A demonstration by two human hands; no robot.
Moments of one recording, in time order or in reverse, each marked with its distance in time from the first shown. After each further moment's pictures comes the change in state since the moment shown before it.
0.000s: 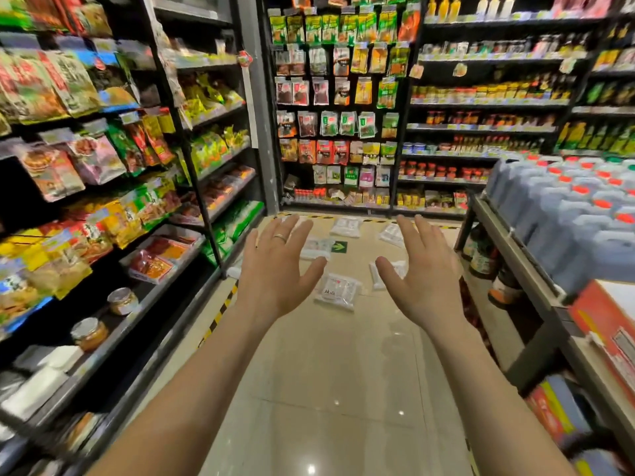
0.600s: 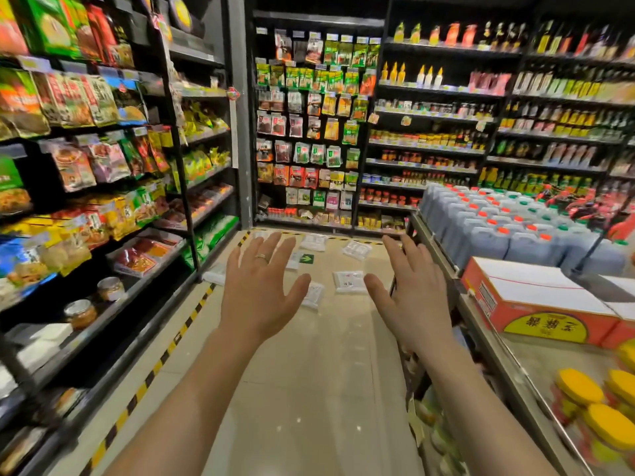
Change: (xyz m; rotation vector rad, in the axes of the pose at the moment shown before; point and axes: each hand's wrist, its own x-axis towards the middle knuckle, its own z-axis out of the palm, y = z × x) left_hand -0.271 0.065 -0.162 -0.118 0.108 -0.005; right_hand -0.267 -0.074 -0.196 -0.108 0.055 -0.035
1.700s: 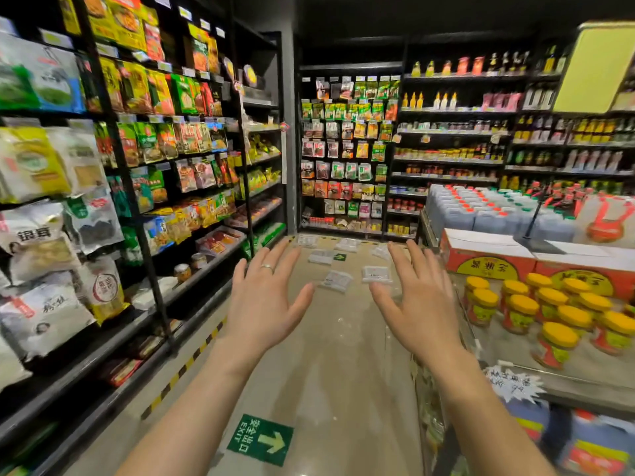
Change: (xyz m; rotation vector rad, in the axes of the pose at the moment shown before) left_hand -0.452 0.242 -0.265 0.145 0.064 -0.056; right_hand -0.435 0.017 -0.328 0.115 -0.012 -0.092
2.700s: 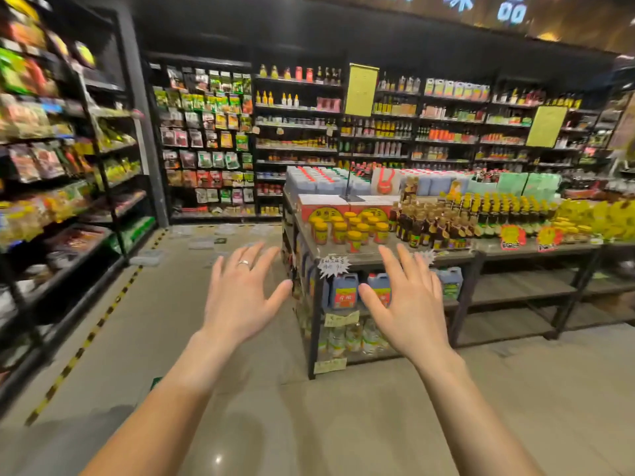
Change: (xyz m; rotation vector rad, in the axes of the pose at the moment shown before) left_hand -0.356 0.108 -0.227 -0.274 -0.057 0.322; right_hand -0.462 -0.115 -0.295 -0.258 0.096 0.354
